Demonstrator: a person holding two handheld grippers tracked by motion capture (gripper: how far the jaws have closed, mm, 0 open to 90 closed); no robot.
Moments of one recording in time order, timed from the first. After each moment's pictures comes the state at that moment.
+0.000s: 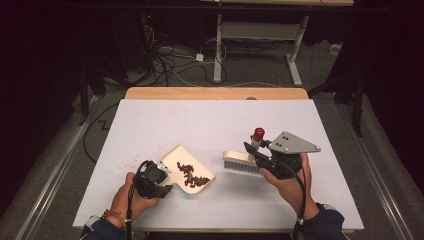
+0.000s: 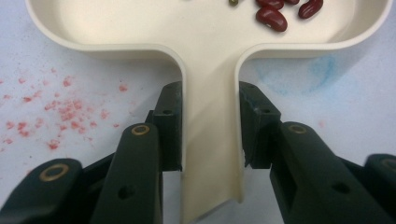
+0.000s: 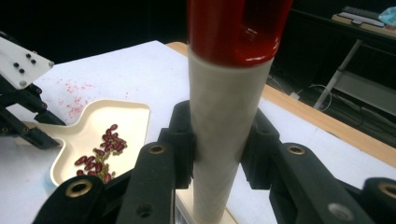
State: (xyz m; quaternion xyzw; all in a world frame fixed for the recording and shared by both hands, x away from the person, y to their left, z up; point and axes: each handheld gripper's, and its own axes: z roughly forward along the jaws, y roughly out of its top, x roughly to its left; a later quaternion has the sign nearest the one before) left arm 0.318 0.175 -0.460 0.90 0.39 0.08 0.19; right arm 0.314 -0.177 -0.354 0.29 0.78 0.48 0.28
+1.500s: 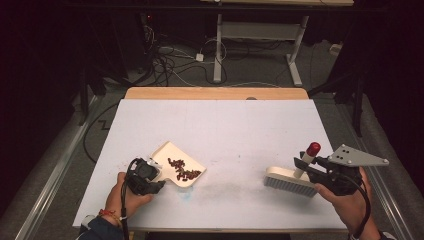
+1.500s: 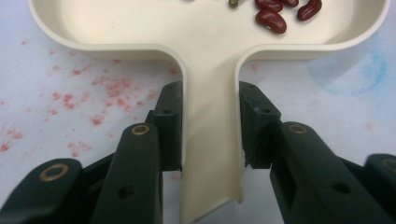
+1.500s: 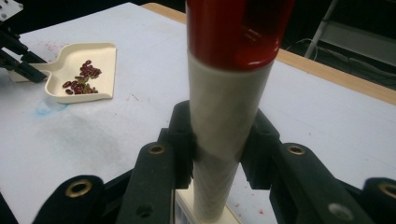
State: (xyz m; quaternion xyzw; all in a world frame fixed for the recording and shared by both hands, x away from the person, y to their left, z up) left arm 0.325 0.199 -0.466 0.87 0.44 0.09 0.20; right arm 0.285 -0.289 -0.355 0.35 0.79 0.44 0.25
